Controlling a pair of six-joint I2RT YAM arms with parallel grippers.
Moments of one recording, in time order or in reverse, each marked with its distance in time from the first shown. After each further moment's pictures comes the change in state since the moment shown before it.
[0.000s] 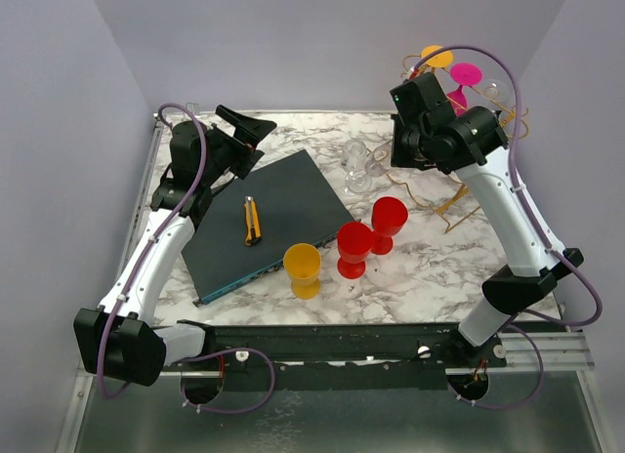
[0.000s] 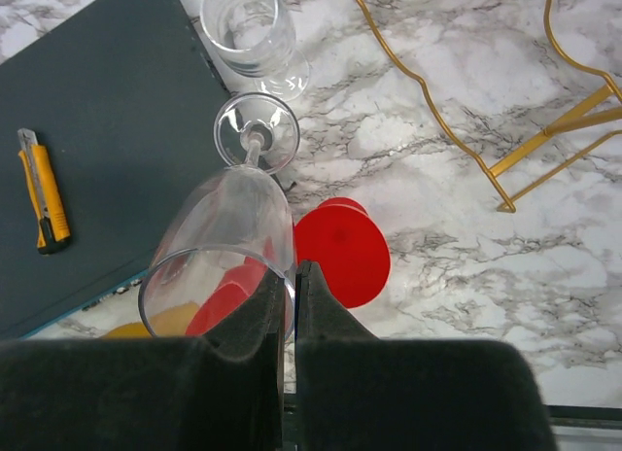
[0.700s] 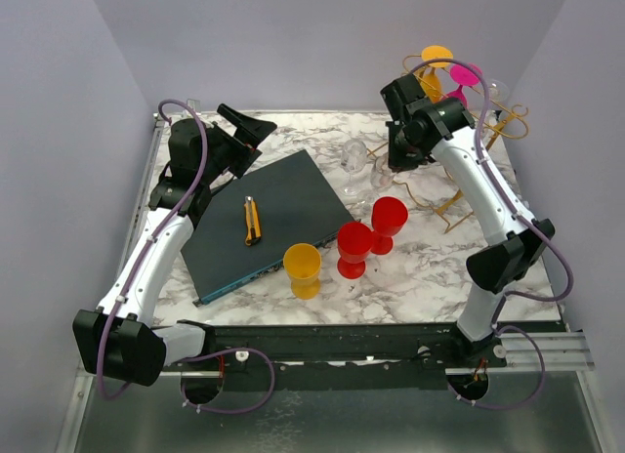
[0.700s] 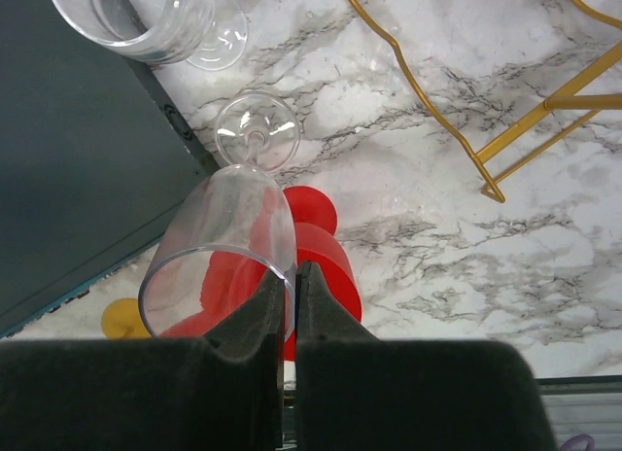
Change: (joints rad) left arm 0.002 0.000 0.024 -0.042 -0.001 0.081; right arm -0.129 0.145 -0.068 0.006 -0.083 -0.054
